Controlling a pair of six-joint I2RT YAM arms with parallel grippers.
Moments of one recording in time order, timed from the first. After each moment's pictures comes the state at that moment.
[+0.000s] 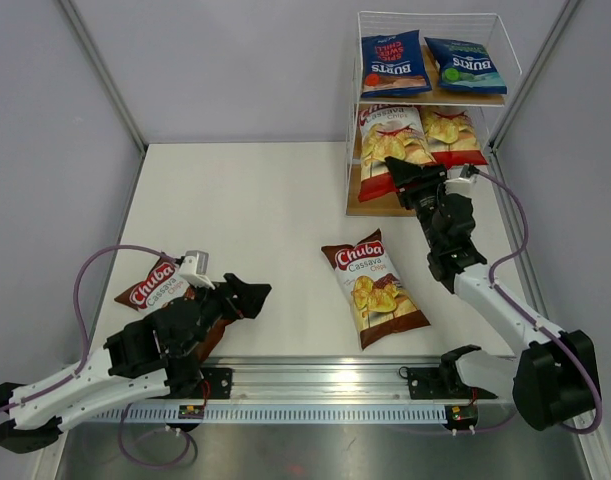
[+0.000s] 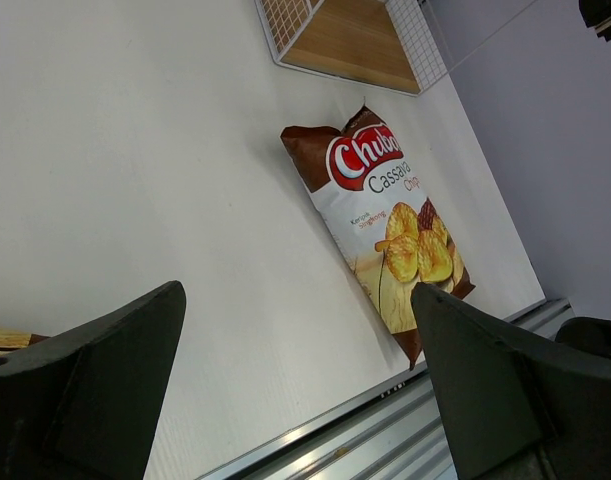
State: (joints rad) left arm -1.13 0.31 0.50 -0.46 -0.57 -0.78; right arm 0.33 1.12 0.72 0.54 0.11 1.19
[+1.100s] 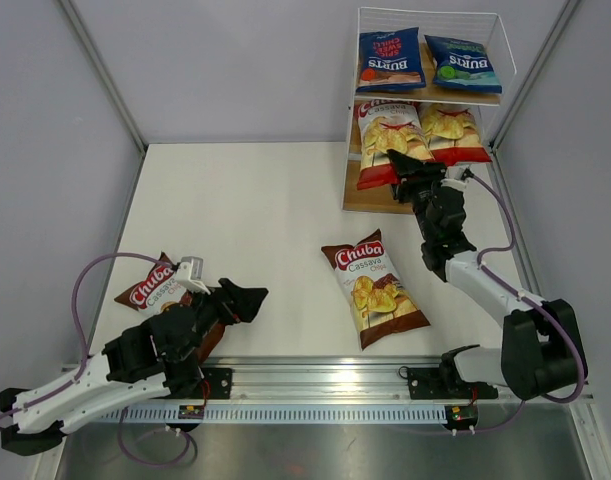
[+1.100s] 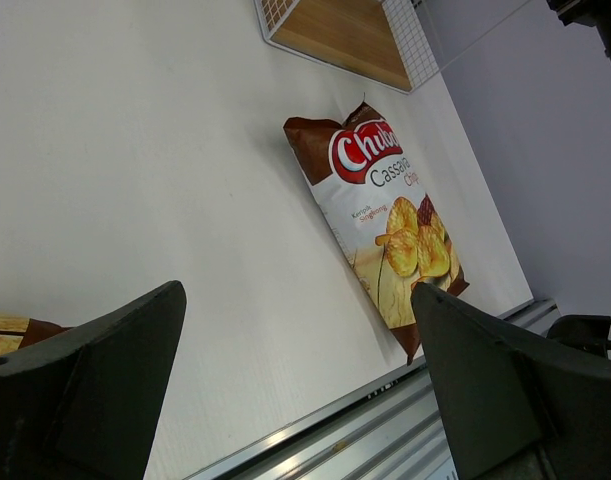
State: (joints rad) left arm -1.13 0.22 0.44 -0.48 -0.57 -0.82; right arm 0.29 1.31 0.75 0.66 0.12 1.50
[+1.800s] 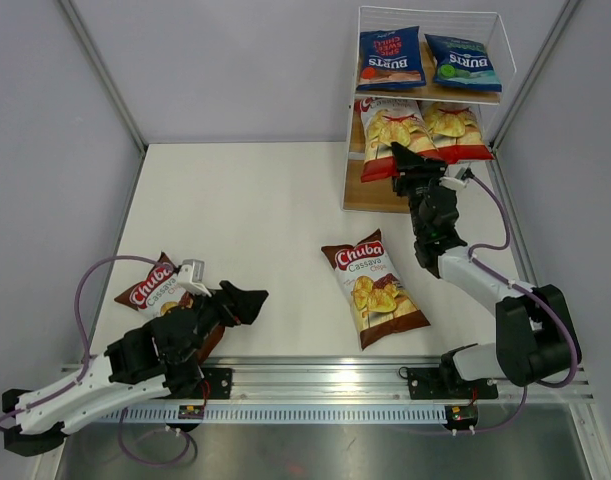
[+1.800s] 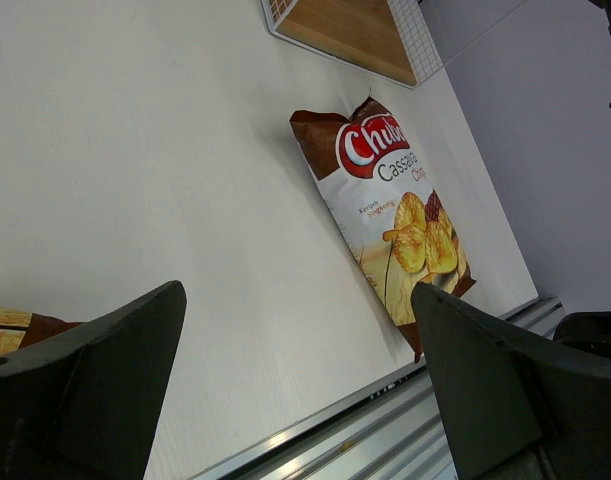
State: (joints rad) left arm -1.13 0.19 0.40 -0.47 -0.57 -0.82; right arm 0.32 1.37 0.76 0.79 0.28 1.46
